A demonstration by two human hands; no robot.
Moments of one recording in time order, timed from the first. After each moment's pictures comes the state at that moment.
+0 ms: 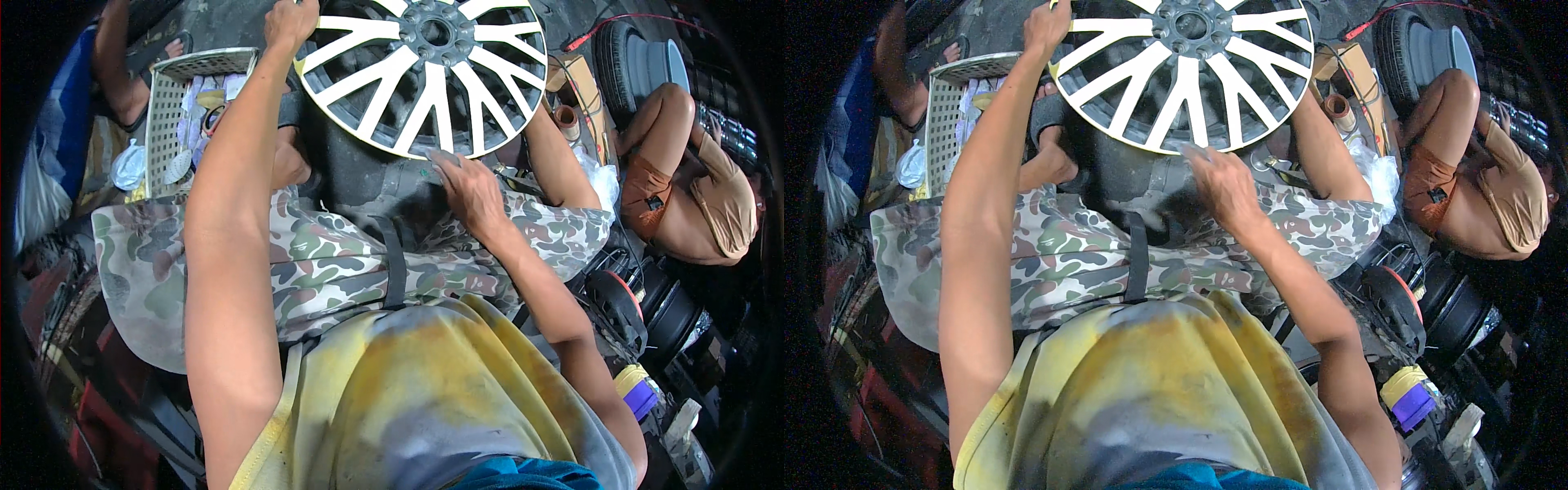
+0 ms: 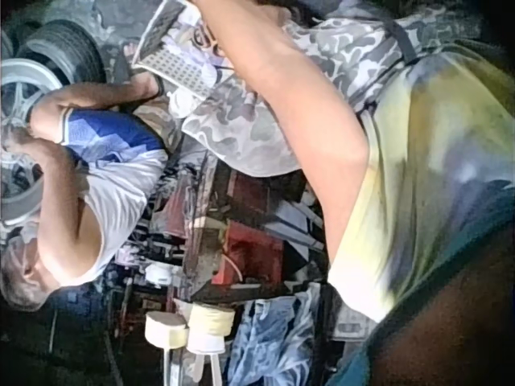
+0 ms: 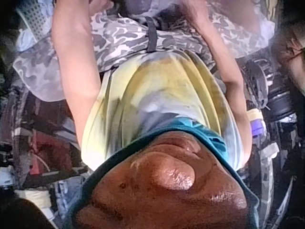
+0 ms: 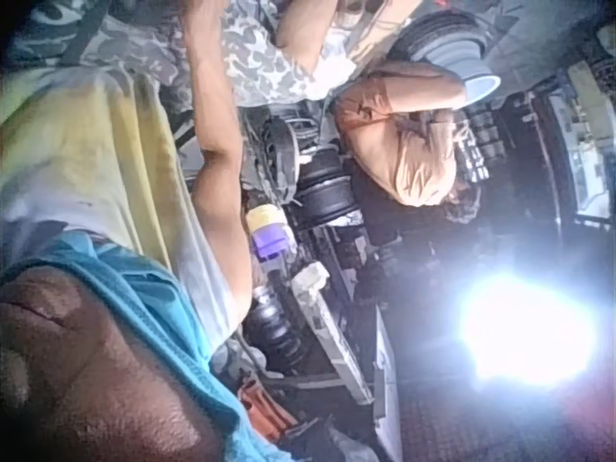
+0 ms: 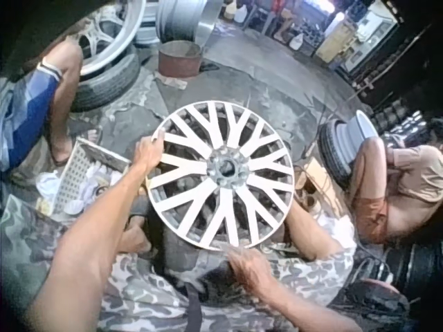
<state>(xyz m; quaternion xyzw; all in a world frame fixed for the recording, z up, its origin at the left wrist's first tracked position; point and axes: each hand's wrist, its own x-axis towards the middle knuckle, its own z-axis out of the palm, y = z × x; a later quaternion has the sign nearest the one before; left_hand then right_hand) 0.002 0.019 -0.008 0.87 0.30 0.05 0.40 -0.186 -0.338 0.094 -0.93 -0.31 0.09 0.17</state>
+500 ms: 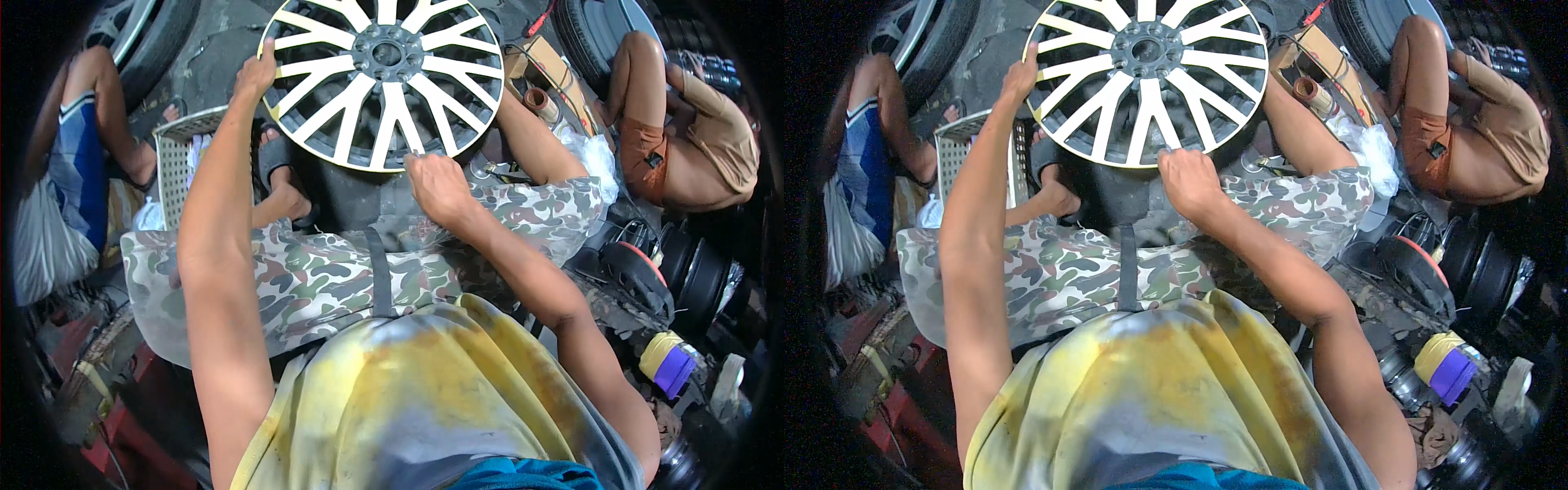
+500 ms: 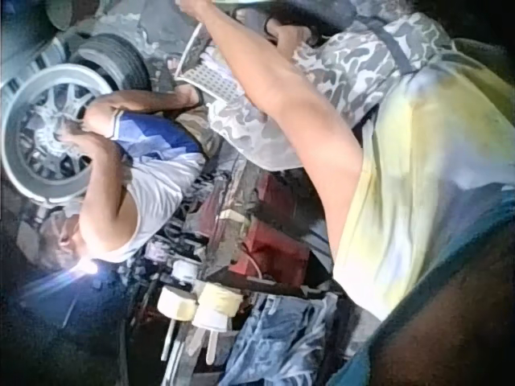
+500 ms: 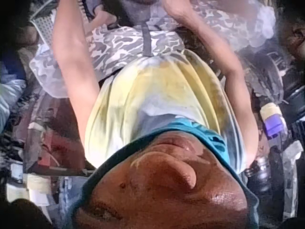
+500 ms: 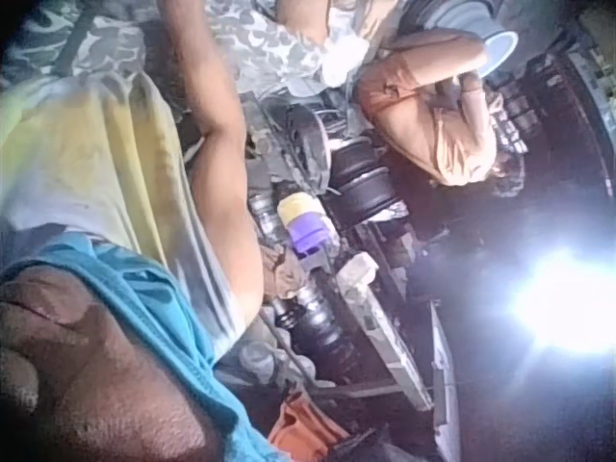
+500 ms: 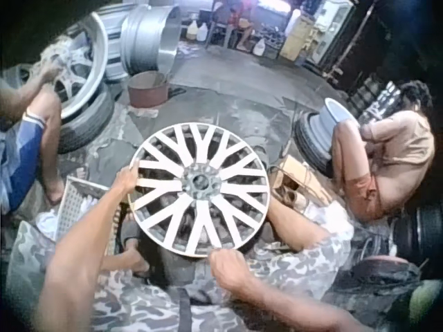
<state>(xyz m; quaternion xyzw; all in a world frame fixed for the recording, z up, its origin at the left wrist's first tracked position) 0.020 0.058 -0.018 0.91 0.24 -0.09 0.33 -0.180 -0.305 0.104 -0.95 -0.22 0.18 0.11</state>
